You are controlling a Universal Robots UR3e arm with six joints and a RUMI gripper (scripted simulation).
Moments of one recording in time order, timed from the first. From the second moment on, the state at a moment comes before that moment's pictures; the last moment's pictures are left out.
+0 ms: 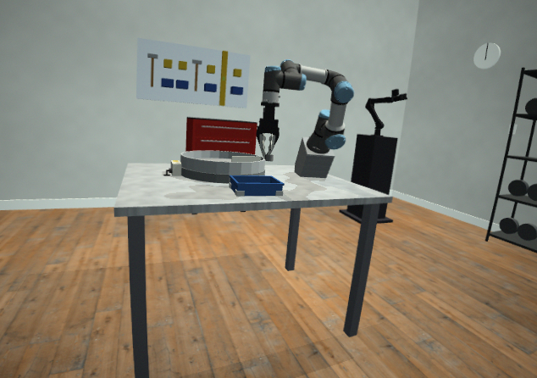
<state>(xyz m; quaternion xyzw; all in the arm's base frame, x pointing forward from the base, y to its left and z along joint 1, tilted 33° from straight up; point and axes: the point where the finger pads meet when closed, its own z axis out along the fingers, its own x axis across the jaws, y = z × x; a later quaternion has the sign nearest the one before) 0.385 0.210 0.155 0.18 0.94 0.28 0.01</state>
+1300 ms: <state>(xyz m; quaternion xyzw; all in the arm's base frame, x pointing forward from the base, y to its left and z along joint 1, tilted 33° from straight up) 0.389 0.228 0.128 0.18 0.94 0.28 0.01</state>
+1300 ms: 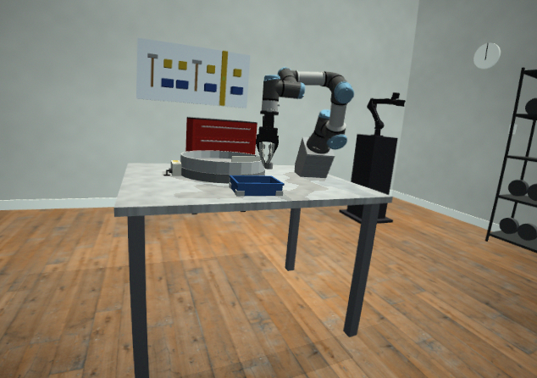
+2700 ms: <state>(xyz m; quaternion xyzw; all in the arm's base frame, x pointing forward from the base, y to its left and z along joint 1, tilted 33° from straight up) 0.394 0.249 0.095 0.18 0.94 0.28 0.01</state>
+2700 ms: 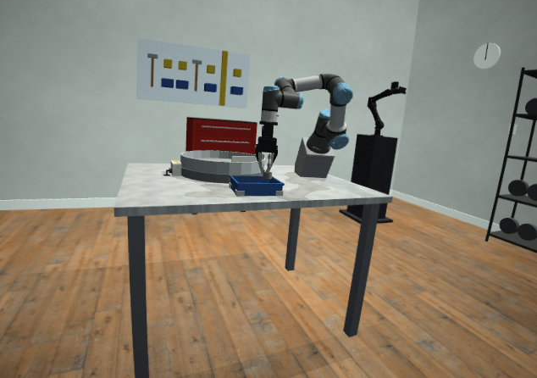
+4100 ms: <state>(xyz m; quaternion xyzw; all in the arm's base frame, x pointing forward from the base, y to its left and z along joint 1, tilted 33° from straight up) 0.398 0.266 0.067 0.18 0.94 0.28 0.01</state>
